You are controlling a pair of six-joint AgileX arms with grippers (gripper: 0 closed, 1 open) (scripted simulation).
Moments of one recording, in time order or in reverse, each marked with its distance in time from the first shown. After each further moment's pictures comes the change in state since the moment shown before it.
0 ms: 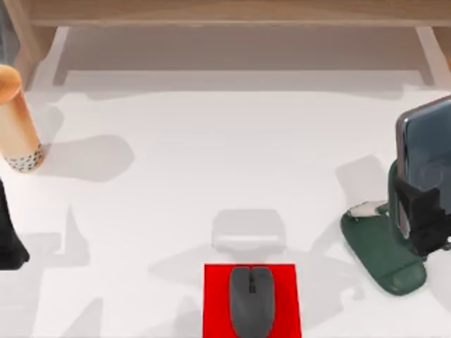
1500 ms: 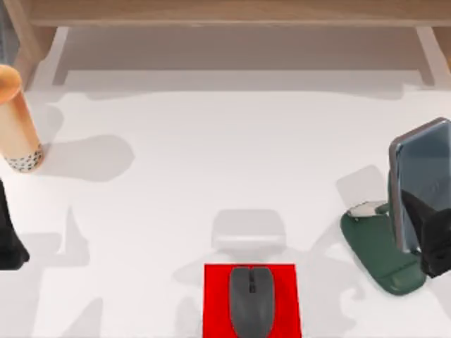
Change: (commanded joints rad) left arm 0.000 0.000 0.000 0.000 0.000 0.000; right arm 0.004 -0.177 -0.071 -0.035 -0.009 0.005
